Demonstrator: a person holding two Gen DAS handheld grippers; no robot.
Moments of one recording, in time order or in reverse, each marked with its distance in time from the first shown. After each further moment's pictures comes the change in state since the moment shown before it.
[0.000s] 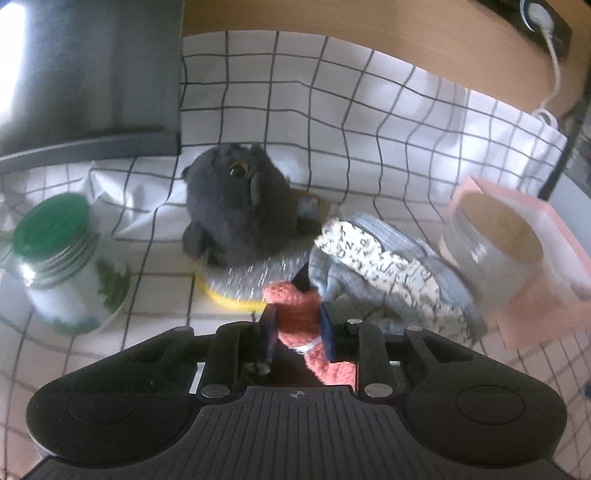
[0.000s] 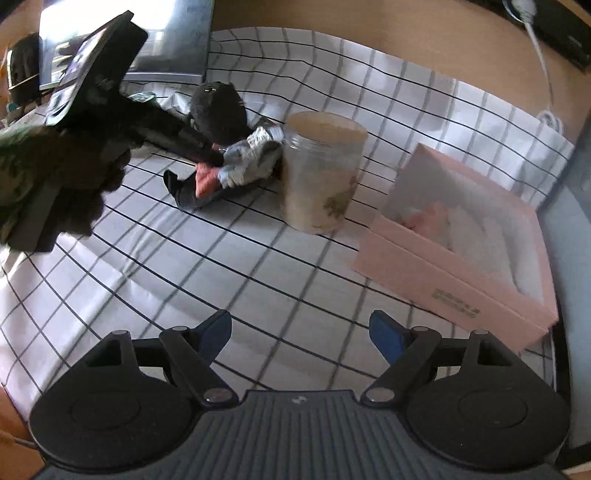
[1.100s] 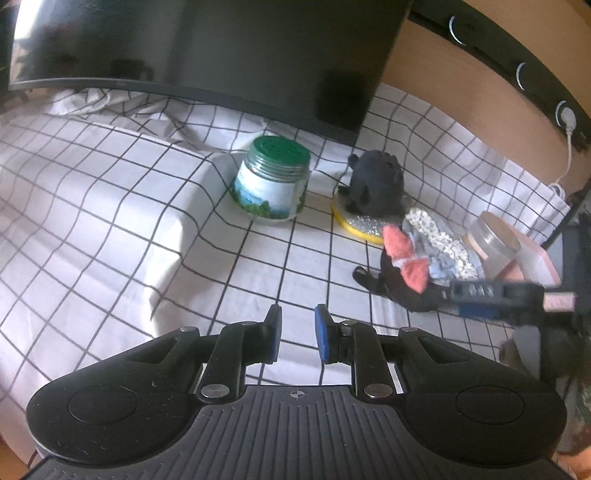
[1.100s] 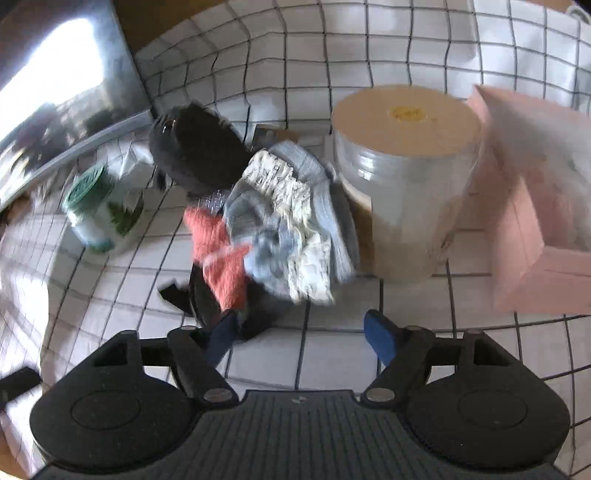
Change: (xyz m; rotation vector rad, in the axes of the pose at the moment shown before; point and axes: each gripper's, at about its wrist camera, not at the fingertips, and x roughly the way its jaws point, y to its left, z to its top) left arm -0.149 0.092 -0.087 -0.288 -0.050 0.062; right arm 0.108 0.036 0.077 0.427 0.063 0.099
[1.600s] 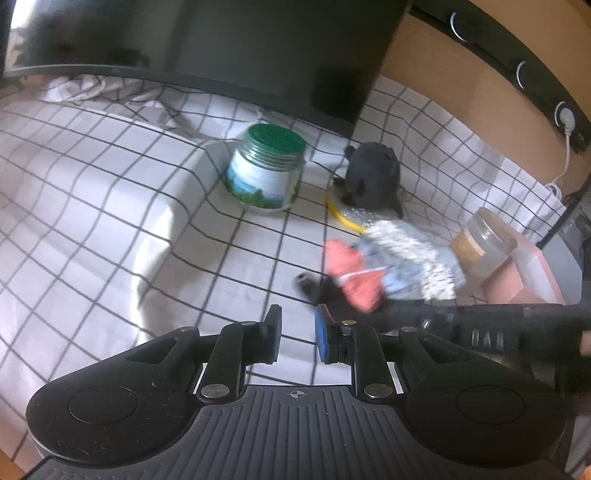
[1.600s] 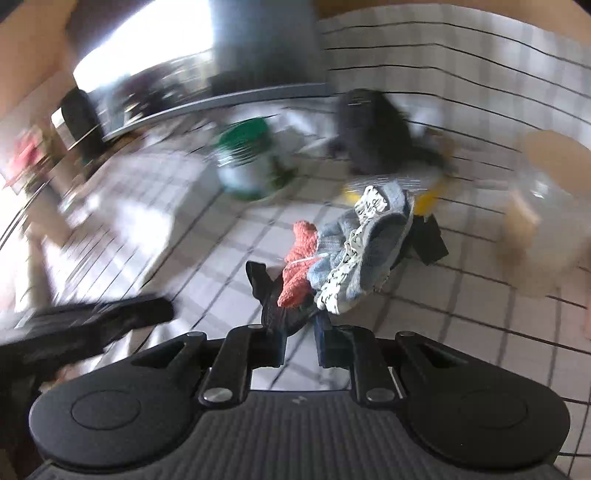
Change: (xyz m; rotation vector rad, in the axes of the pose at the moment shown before) left arm 0.009 0.000 -0.004 -0.024 0.019 -0.029; right arm -0.030 0.065 -0.027 -0.295 0.059 0.305
